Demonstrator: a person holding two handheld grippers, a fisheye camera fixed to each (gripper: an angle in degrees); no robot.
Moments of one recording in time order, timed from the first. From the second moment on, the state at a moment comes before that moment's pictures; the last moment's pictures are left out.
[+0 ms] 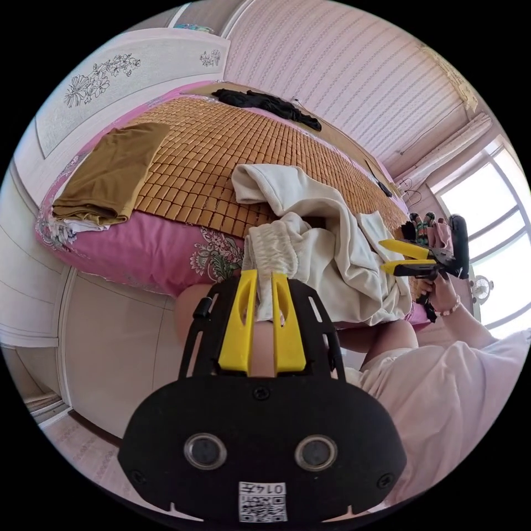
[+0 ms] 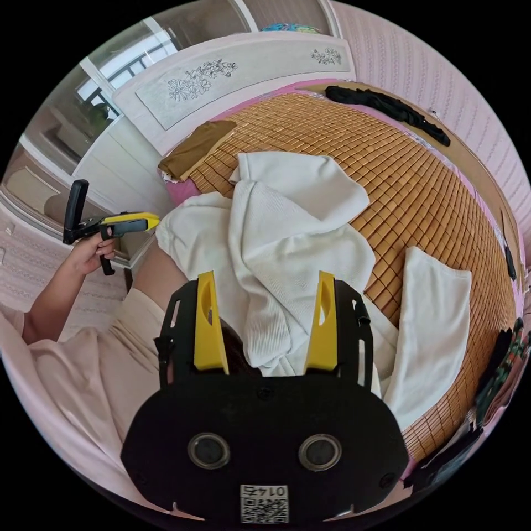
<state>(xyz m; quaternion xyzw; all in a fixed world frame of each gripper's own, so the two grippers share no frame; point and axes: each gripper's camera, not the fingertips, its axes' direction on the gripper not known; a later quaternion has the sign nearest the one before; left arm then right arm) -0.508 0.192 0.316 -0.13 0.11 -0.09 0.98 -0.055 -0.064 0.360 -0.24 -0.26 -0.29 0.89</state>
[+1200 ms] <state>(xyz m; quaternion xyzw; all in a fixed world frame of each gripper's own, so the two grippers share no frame) -0.495 0.012 0.222 0.11 0.14 -0.02 0.98 0.226 -0.241 0.192 0.18 -0.45 -0.12 0.86</state>
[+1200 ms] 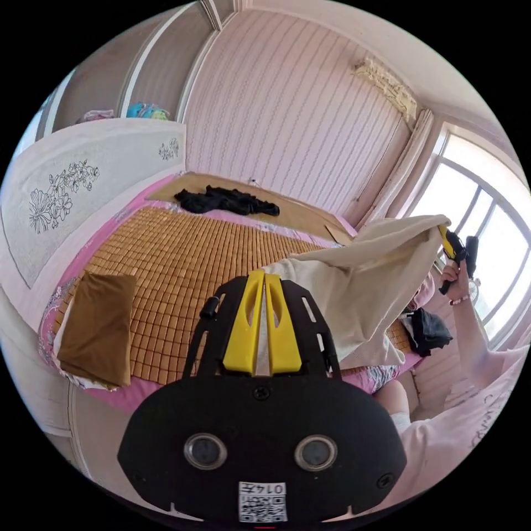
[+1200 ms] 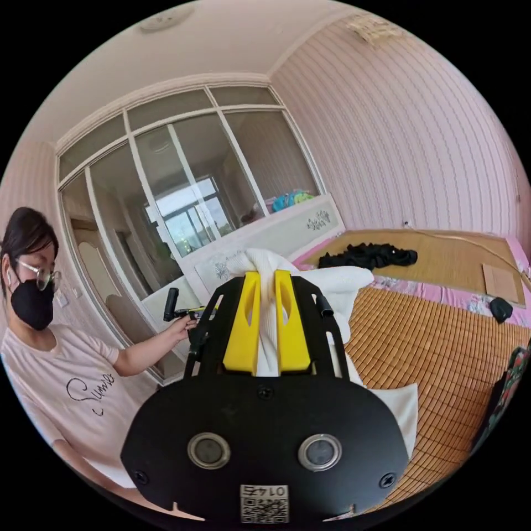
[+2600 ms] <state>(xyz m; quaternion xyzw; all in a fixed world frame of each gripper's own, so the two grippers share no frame) -0.431 0.134 0.402 -0.27 0.08 0.03 0.96 -0.011 -0.088 0.456 -0.29 -0.24 -0.25 0.89</state>
